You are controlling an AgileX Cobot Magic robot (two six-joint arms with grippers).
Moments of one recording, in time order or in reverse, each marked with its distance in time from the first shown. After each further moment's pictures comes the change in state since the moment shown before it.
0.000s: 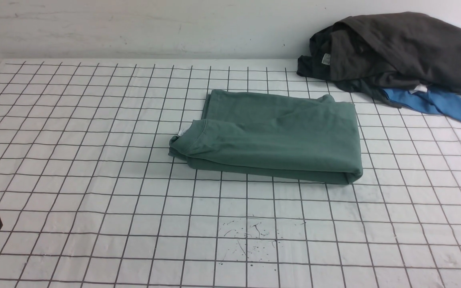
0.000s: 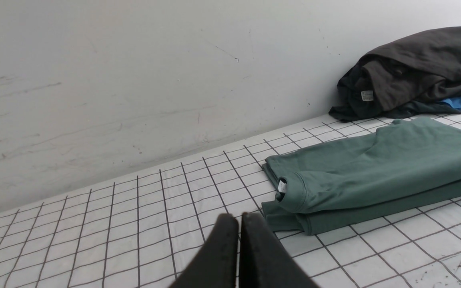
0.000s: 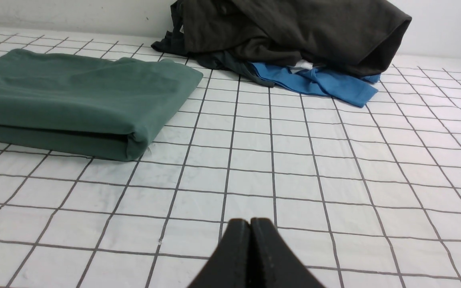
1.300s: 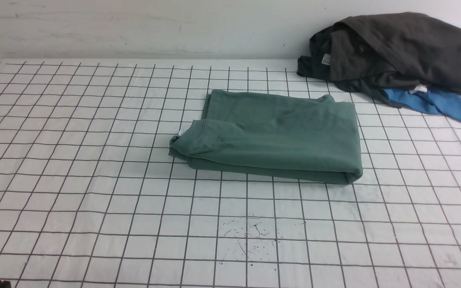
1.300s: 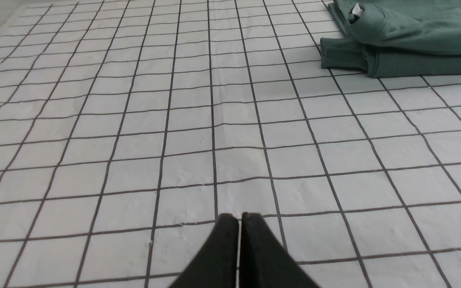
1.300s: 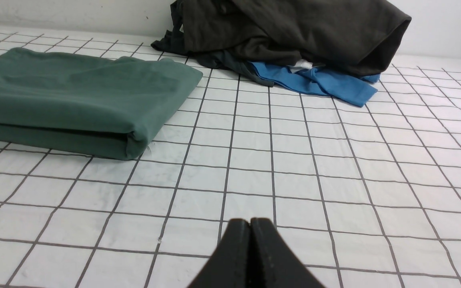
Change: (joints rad) right arm 0.000 0.000 0.000 -0.003 0.002 0.000; left arm 0.218 -0.130 0.214 -0.038 0.216 -0.098
